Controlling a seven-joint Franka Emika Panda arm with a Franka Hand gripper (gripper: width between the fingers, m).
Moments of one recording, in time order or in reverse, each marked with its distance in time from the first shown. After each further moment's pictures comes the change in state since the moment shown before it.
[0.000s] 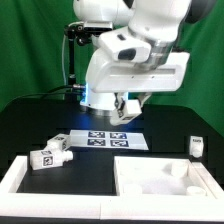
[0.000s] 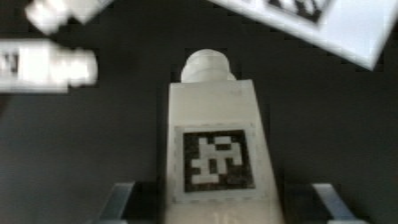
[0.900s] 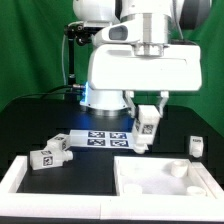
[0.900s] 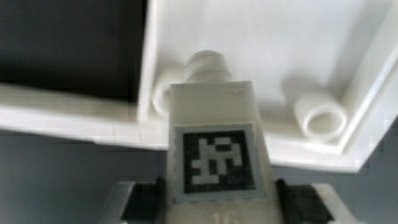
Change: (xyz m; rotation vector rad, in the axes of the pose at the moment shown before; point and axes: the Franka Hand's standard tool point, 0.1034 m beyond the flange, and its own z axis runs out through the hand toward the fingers) arm 0.079 0.012 -0.015 0.001 0.586 0.186
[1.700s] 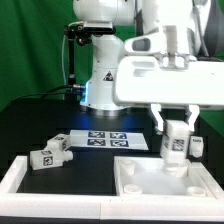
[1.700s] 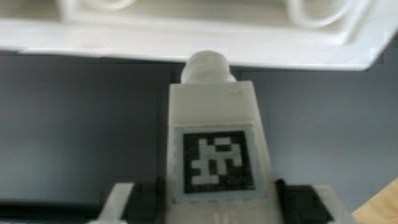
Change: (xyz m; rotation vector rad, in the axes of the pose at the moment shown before) arm 0.034 -0.039 0.027 -0.035 0.220 0.070
